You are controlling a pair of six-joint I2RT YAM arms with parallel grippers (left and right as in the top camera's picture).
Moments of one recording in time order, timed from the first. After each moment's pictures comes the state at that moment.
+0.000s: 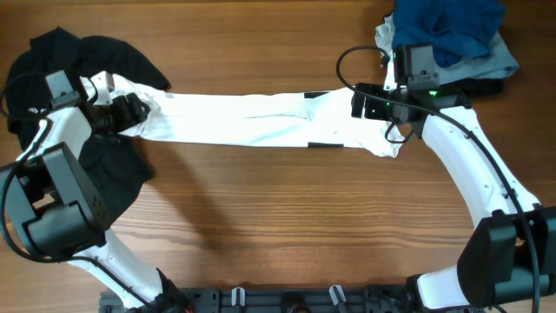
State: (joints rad) left arm 0.39 1.98 1.25 -0.43 0.37 -0.02; right arm 0.15 1.64 1.23 -0.65 -0.04 0.23
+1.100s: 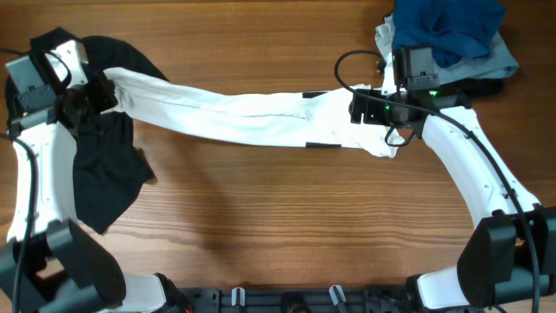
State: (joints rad) left arm 0.39 1.61 1.25 -0.50 0.35 -0.07; right arm 0.15 1.64 1.23 -0.70 -0.10 0.21
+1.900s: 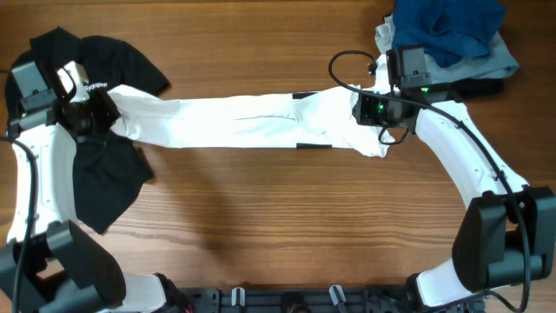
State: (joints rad) left arm 0.39 1.61 1.25 -0.70 0.24 -0.19; right arm 0.15 1.71 1.23 -0.66 -0.19 0.21
